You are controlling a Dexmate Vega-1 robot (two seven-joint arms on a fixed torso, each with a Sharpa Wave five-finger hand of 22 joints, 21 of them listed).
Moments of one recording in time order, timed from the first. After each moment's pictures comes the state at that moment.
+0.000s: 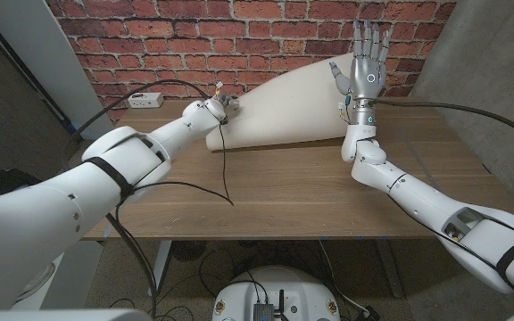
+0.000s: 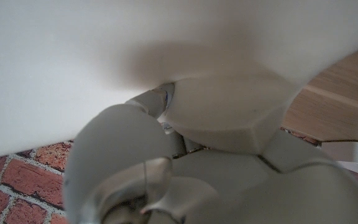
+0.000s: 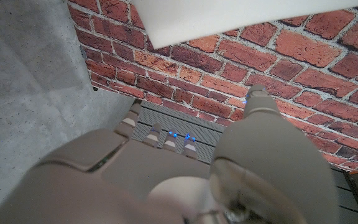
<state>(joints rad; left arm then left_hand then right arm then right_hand) 0.05 0.20 0.87 -0.62 -0.01 0.27 0.18 1.00 0.17 0.79 -0.08 0.18 0.93 0.08 0.23 0.29 1.01 -0.01 0.33 0.36 0.97 -0.14 0.19 0.17 0.52 -0.02 0.95 0.19 -0.52 -0.51 -0.75 -1.36 -0.70 -0.46 -1.05 0.77 0.07 0.15 -0.11 0.28 0.12 -0.13 0.26 0.19 0.03 -0.08 0.34 0.20 0.06 -0.03 0.27 0.23 0.22 0.05 0.30 0.17</state>
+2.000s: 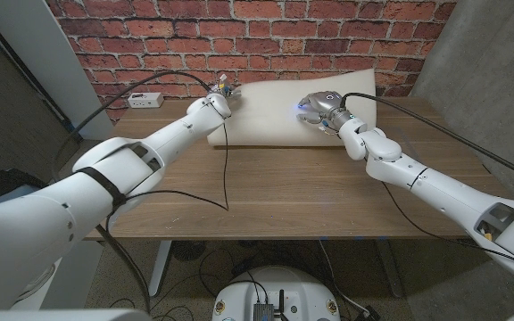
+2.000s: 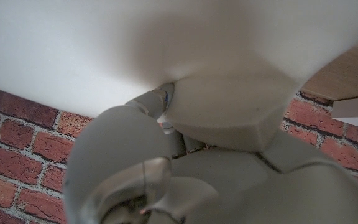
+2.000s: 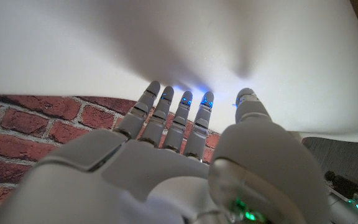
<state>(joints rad) 0.13 0.28 0.85 -0.90 0.04 0.39 0.31 0.97 0.18 0.79 -0.08 0.17 0.93 0.08 0.20 0.29 1.01 -0.01 0.30 0.35 0.95 -0.13 0.19 0.18 0.48 -0.01 0.97 0.18 -0.47 -0.67 -0.84 -1.54 -0.77 -0.27 -0.09 0.69 0.13 0.21 -0.11 0.27 0.58 -0.12 0.25 0.18 0.47 -0.06 0.32 0.20 0.43 -0.05 0.30 0.22 0.44 0.02 0.28 0.18</state>
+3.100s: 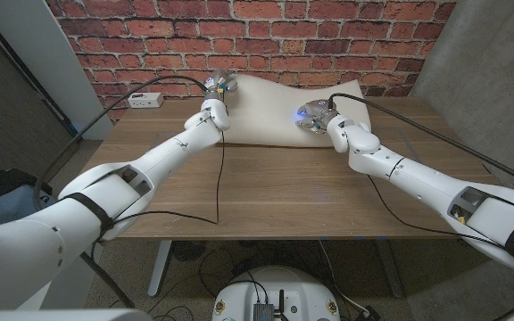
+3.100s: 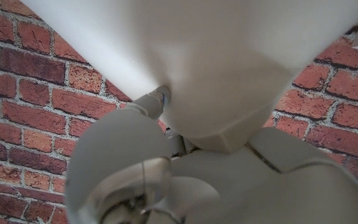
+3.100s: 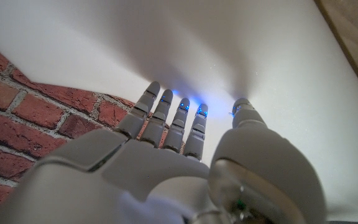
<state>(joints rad) 0.26 0.35 0.80 -1.10 0.19 0.32 0.57 0.92 0.14 0.64 -0.09 0.17 0.49 -0.05 0.17 0.22 0.59 -0.06 0.18 0.29 0.53 -0.05 0.19 0.21 0.24 0.07 0.94 0.18 -0.35 -0.56 -0.96 -1.39 -0.79 -0.40 0.09 0.63 0.11 0.18 -0.08 0.25 0.49 -0.11 0.20 0.19 0.42 -0.05 0.27 0.20 0.39 -0.04 0.28 0.23 0.43 0.03 0.26 0.18</state>
